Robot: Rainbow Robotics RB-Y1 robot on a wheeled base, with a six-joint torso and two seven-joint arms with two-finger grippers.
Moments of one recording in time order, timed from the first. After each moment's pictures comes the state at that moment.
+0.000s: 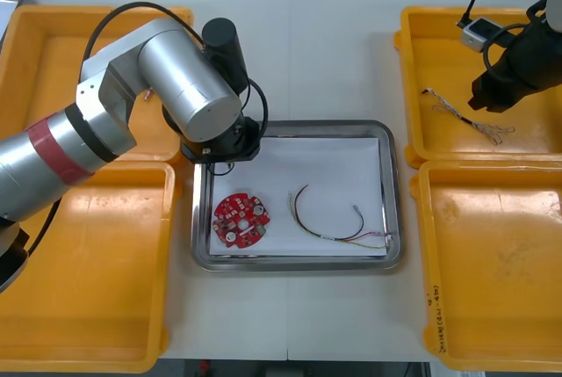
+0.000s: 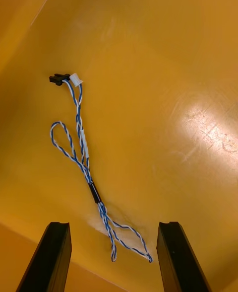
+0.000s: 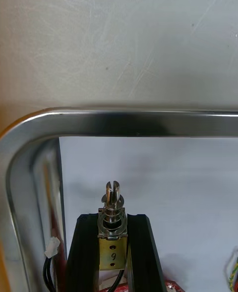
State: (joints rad) right arm -0.82 -0.56 -0.12 -1.26 -0.45 1.60 2.22; left arm -0.91 0.56 -0.74 -1.59 0.71 1.52 -0.56
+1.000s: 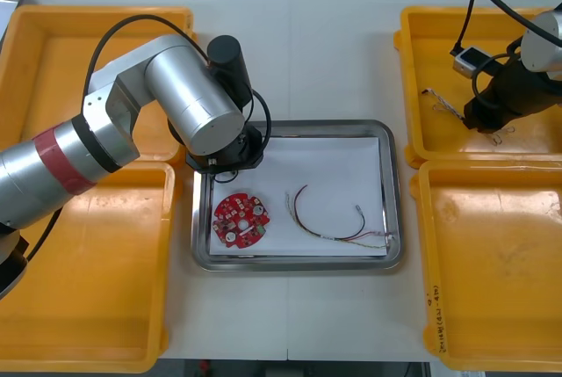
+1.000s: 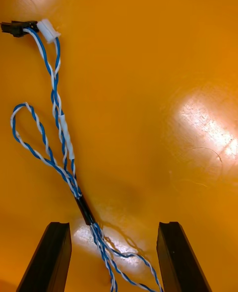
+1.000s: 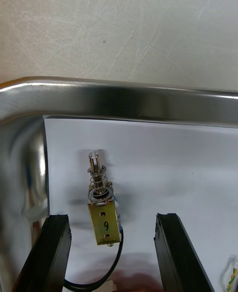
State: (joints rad) right arm -0.77 -0.55 -0.06 -1.16 -0.43 1.43 2.22; left arm -0.89 0.56 -0.78 -1.59 0.71 1.48 -0.49
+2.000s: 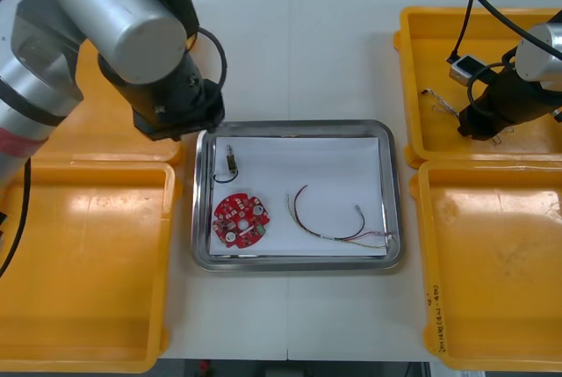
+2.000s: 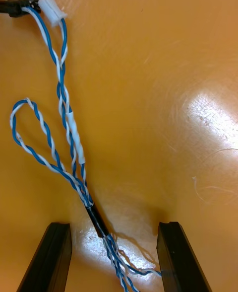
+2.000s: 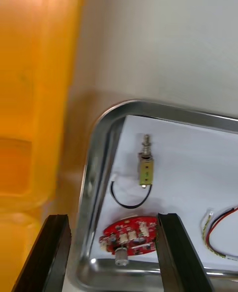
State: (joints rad) right arm -0.76 -0.54 -0.06 -1.12 -0.45 1.40 2.22; left arm -0.89 0.63 -0.48 -1.75 0.80 1.81 -0.49
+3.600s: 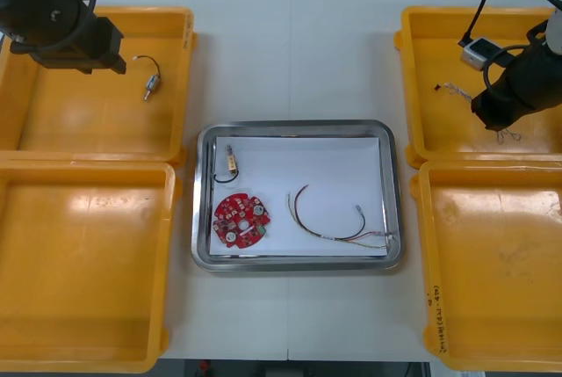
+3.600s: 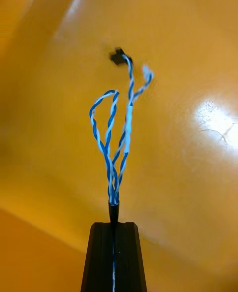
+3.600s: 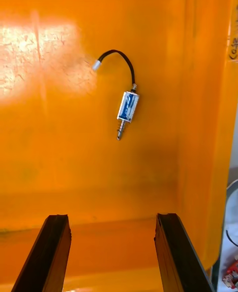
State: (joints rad) right arm -0.74 -0.54 -0.16 -1.32 -0.46 1.63 2.22; left arm -0.91 0.79 -0.18 -1.44 0.84 1.66 -1.25
